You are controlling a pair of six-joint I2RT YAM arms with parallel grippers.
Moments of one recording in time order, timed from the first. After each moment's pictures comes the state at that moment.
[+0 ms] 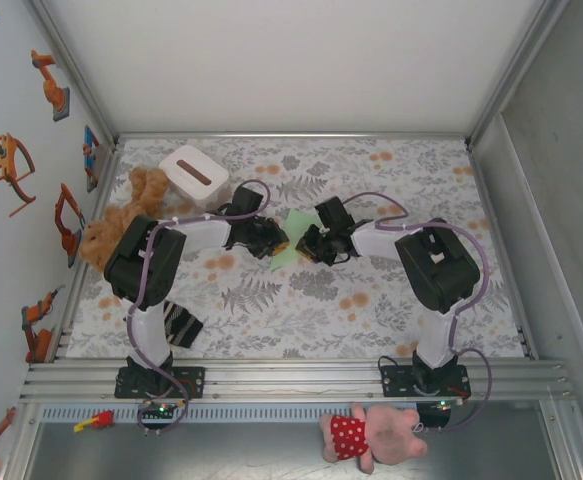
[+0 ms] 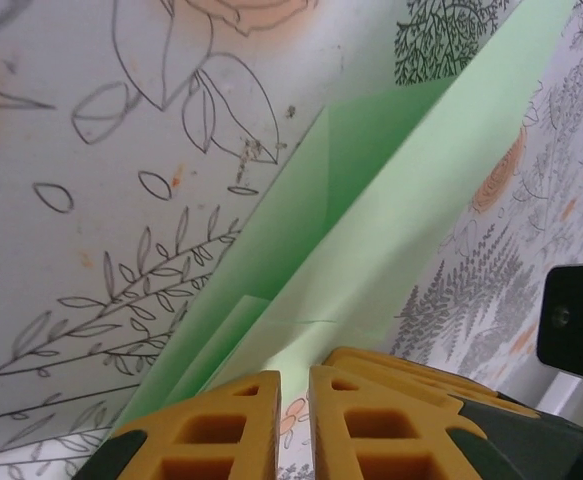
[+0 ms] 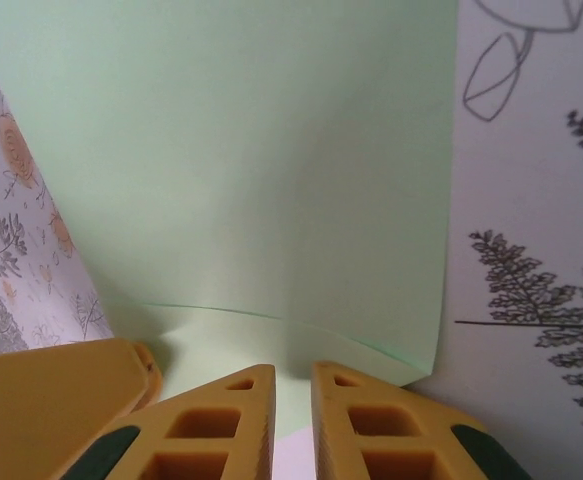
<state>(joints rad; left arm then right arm) -0.58 1.93 1.12 -0.20 0.47 -1.08 0.58 1.91 1.04 -0.12 -0.37 1.08</state>
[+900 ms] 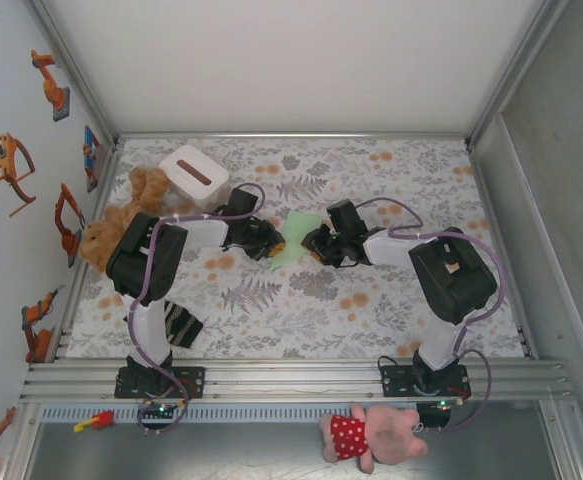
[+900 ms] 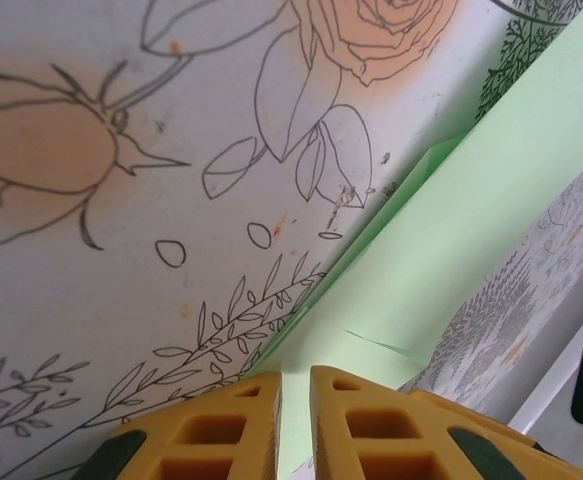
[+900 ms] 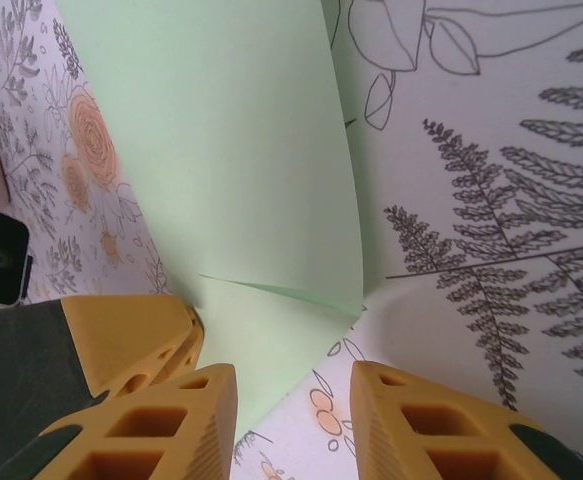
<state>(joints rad) -0.54 1.97 1.09 -0.15 0.51 -1.13 0.55 1.80 0.91 0.00 -0.35 1.17</state>
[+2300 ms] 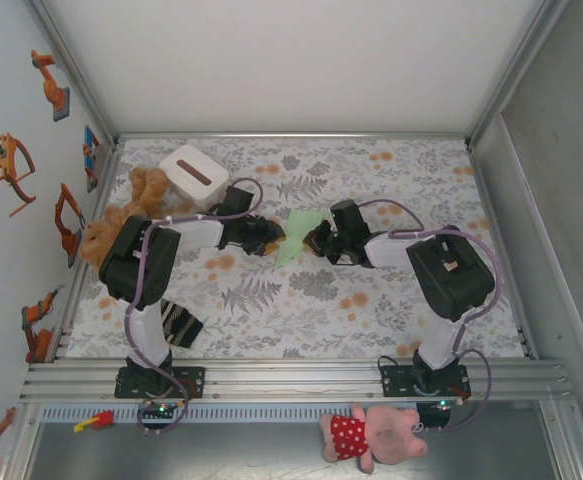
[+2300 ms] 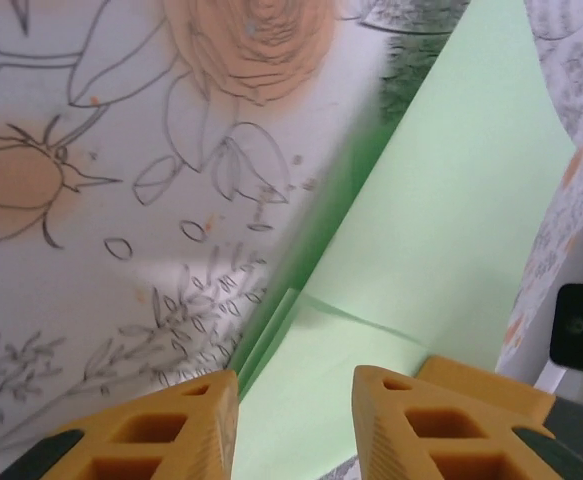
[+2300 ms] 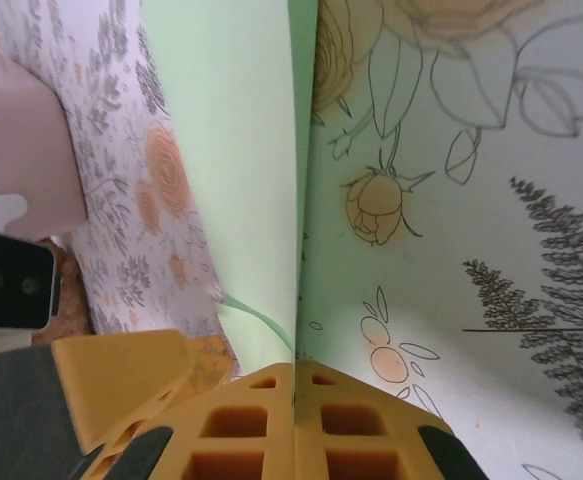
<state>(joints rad) -0.53 1.89 1.07 -0.14 0.50 -1.01 0.53 1.80 0.86 0.17 -0.38 1.23</state>
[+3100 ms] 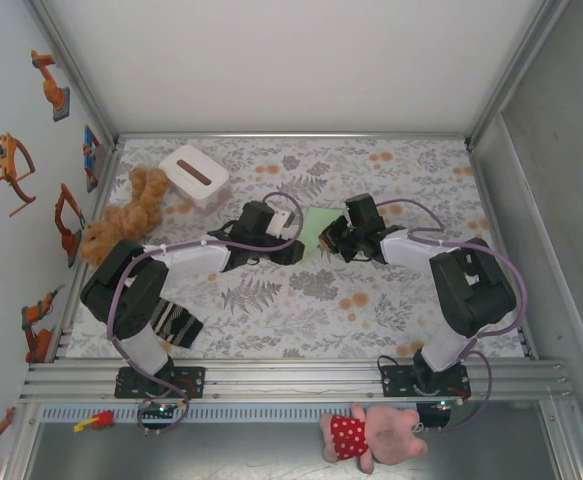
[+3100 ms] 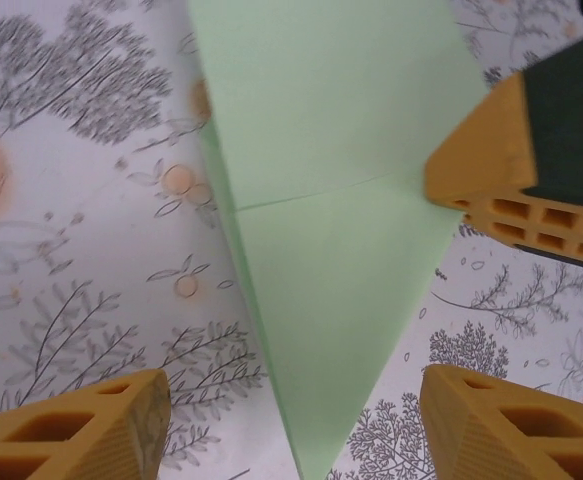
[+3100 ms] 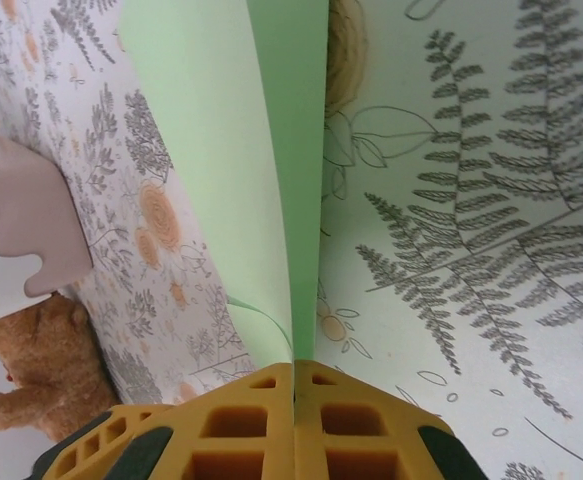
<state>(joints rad) -0.76 1.71 0.94 -0.02 0.19 -0.25 0.47 1.67 0.86 -0.04 -0.35 1.29</state>
